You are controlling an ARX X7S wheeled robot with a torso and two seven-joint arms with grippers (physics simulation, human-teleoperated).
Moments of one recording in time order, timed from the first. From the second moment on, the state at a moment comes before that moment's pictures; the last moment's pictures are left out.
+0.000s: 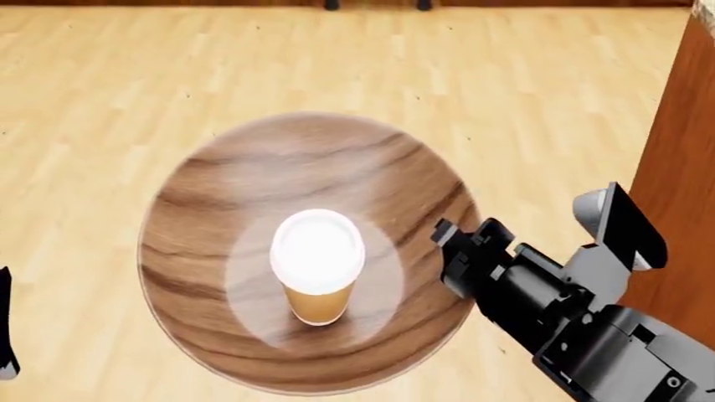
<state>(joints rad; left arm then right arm) -0.28 -0.83 -0.07 0.59 -1.24 -0.81 -0.62 0.75 0.45 -0.08 0.24 1.61 0.85 0.45</state>
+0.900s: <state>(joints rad) -0.28 -0.83 -0.07 0.59 -1.24 -0.80 -0.62 0.76 0.43 -0.11 0.26 1.59 0.83 0.41</state>
